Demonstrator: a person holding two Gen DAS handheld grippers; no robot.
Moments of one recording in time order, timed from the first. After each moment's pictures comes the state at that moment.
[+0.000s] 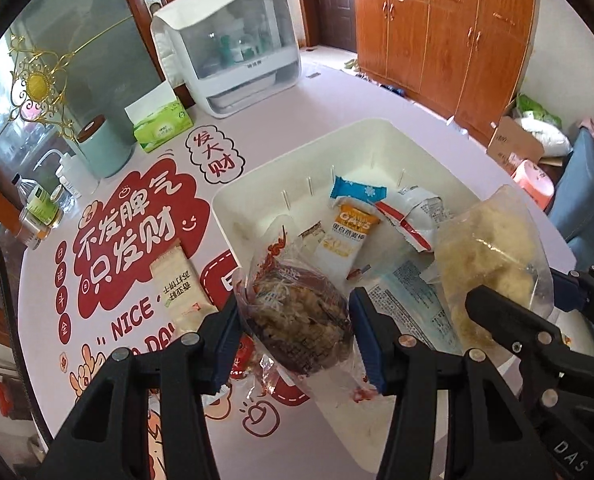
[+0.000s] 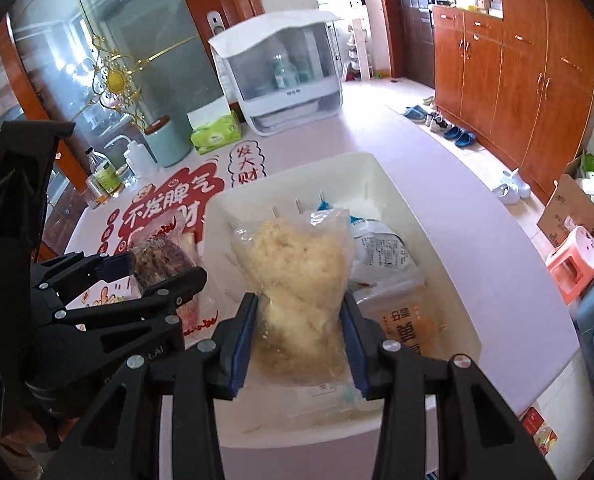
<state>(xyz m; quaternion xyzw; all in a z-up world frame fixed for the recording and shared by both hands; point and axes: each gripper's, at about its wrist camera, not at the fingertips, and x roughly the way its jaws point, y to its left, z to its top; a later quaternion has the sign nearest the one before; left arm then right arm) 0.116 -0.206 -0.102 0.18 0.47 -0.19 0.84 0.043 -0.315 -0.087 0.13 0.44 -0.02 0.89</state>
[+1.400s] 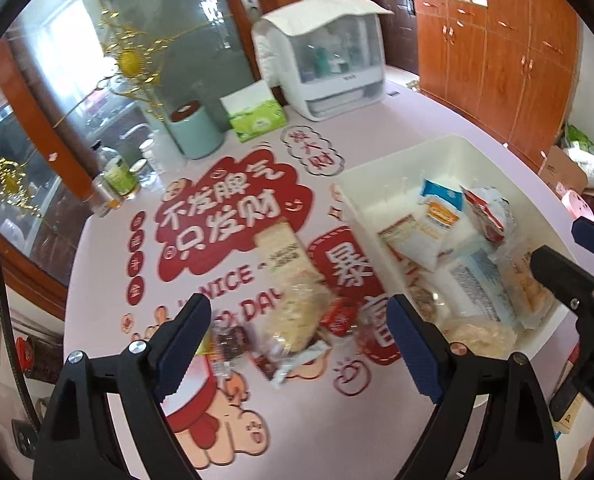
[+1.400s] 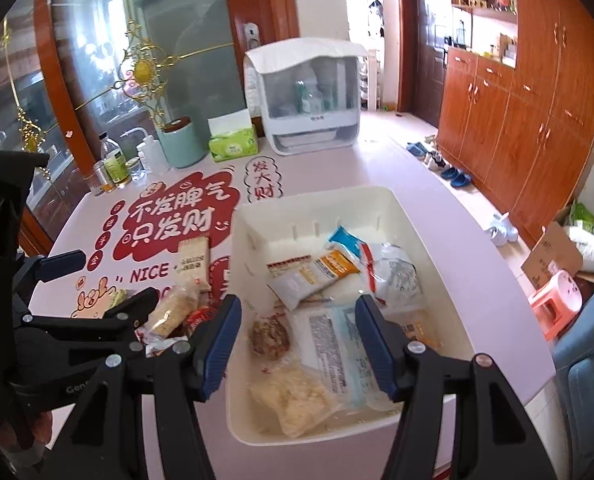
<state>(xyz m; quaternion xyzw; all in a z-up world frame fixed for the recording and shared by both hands) 0.083 -0.088 -0.060 0.16 0.43 -0.08 0.88 0.024 -0.250 -0.047 0.05 0.40 -0.03 0.91</state>
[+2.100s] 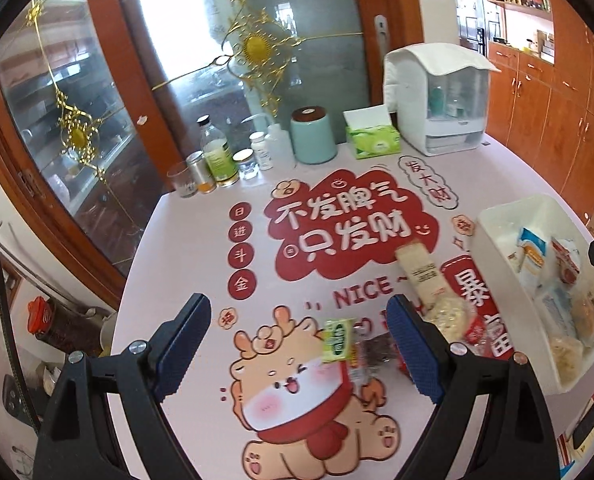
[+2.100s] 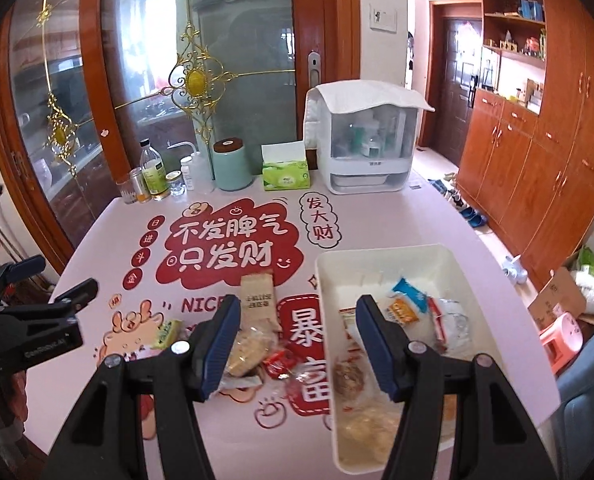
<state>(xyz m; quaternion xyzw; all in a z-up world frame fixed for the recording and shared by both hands) 0.102 0.102 -0.030 0.10 0.40 0.00 0.91 0.057 -0.145 -0.009 0.03 0.37 0.00 0.93</state>
